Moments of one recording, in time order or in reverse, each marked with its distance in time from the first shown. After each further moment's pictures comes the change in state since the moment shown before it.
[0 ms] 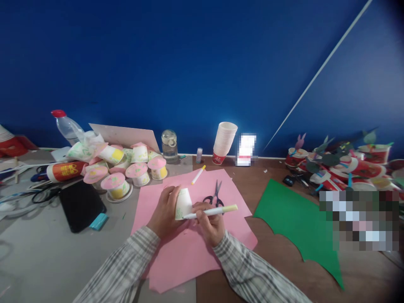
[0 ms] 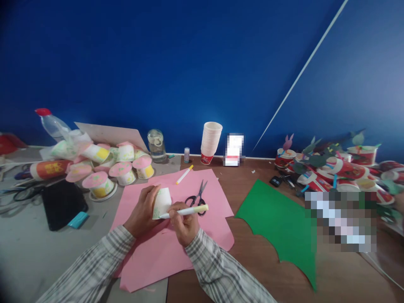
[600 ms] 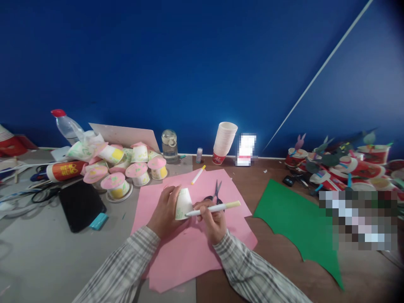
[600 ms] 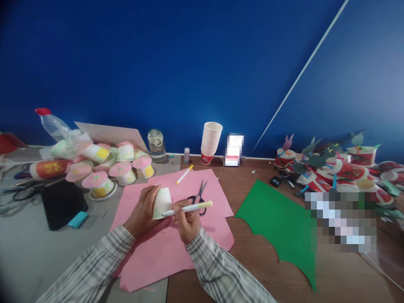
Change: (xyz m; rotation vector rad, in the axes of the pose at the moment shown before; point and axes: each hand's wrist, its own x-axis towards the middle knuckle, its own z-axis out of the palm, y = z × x) left_hand 0.000 0.003 -0.002 -0.015 0.012 0.004; right_hand 0.002 0.002 -0.001 0.017 0.103 0.065
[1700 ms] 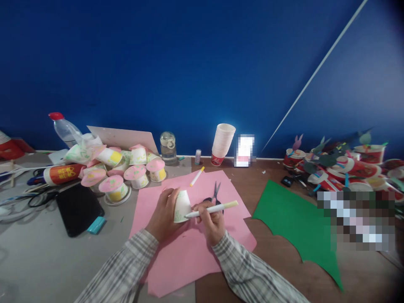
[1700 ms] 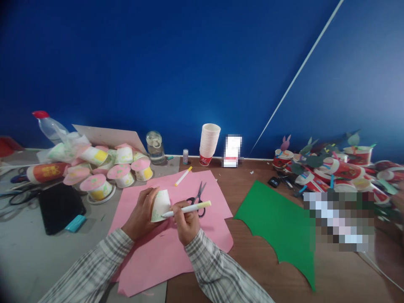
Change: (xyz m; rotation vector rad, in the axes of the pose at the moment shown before) left_hand 0.000 -0.002 0.003 0.023 0.011 0.008; right_hand 0.003 0.003 0.000 -0.018 0.048 0.035
